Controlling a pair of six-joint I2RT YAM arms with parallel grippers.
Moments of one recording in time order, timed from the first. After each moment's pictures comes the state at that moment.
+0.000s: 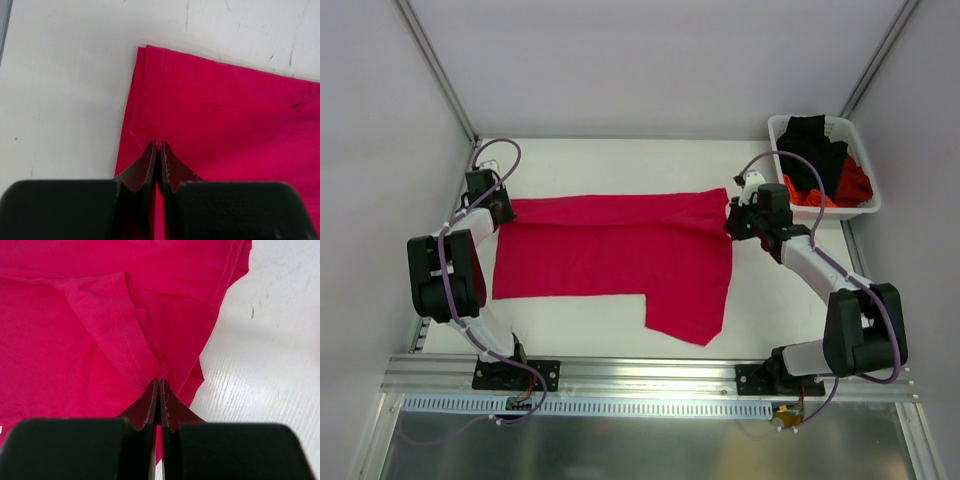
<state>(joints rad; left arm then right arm) 0.21 1.69 0.99 -0.05 -0.01 -0.09 0.21 1.39 0.83 -0.11 -0.22 0.02</state>
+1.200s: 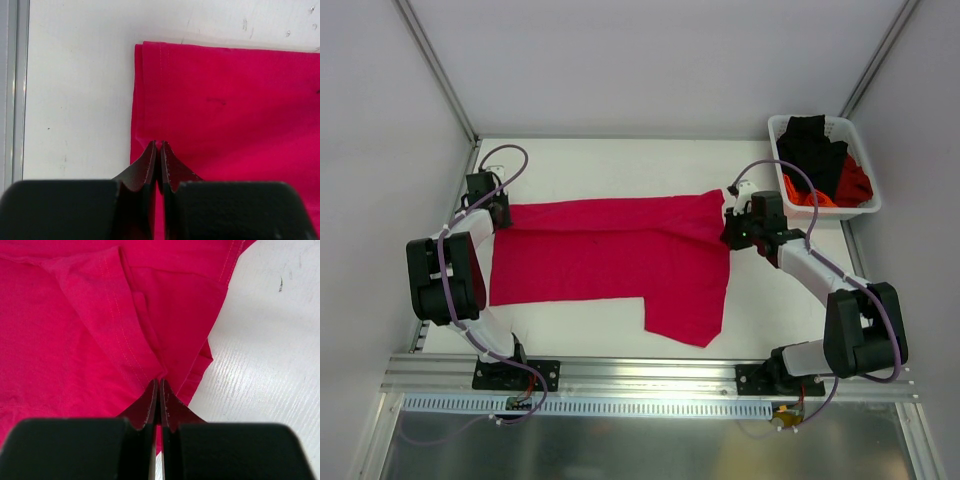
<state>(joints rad) 0.21 1.67 0.97 -0.12 -0.06 0.09 0.25 1.39 0.79 -0.15 -0.22 0.01</state>
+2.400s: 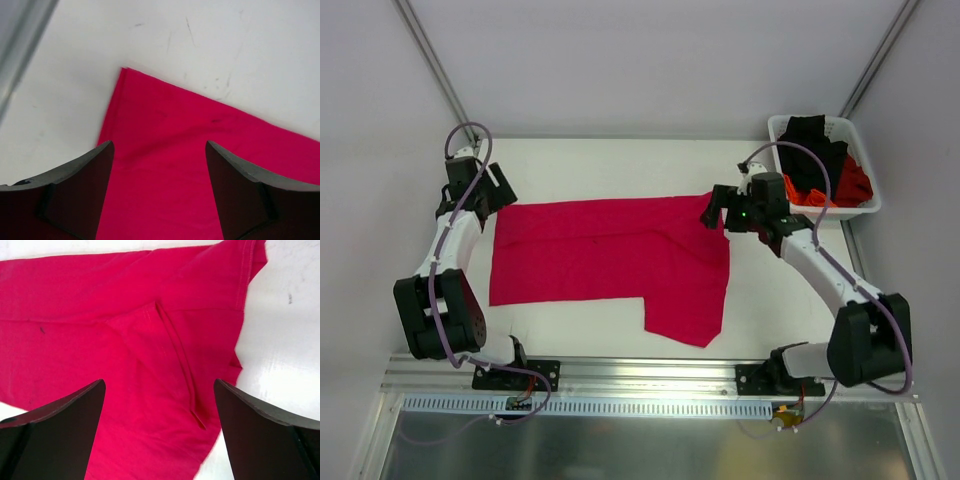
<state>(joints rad) 0.22 1.44 1.04 -0.25 -0.01 -0.24 0.28 1.32 0.94 -0.27 -0.19 0.30</state>
